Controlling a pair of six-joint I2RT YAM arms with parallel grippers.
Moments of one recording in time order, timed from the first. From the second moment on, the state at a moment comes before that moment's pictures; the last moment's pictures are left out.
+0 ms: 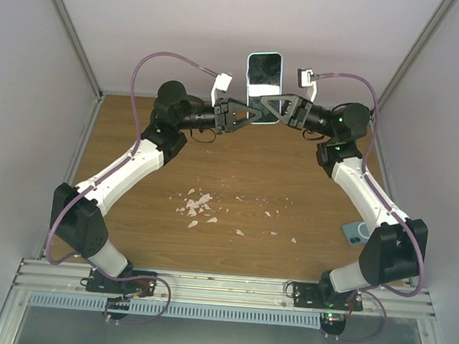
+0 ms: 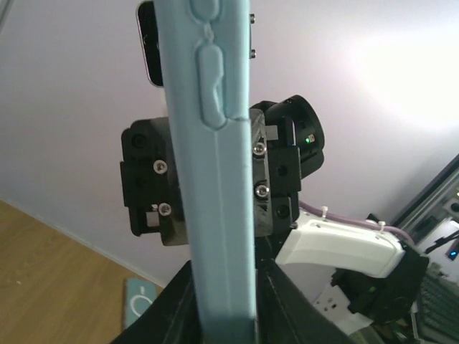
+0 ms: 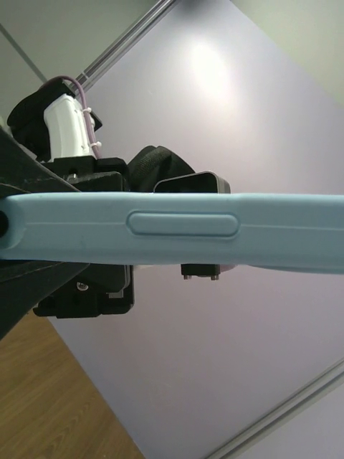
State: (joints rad) left arm -0.51 1.56 1.41 0.41 0.96 -0.81; right arm 0.27 1.48 1.25 0.79 -1.10 1.19
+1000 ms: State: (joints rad) left arm -0.45 1.46 1.36 -0.19 1.20 -0.22; right arm 0.27 1.41 1.39 -0.07 -1.24 0.34
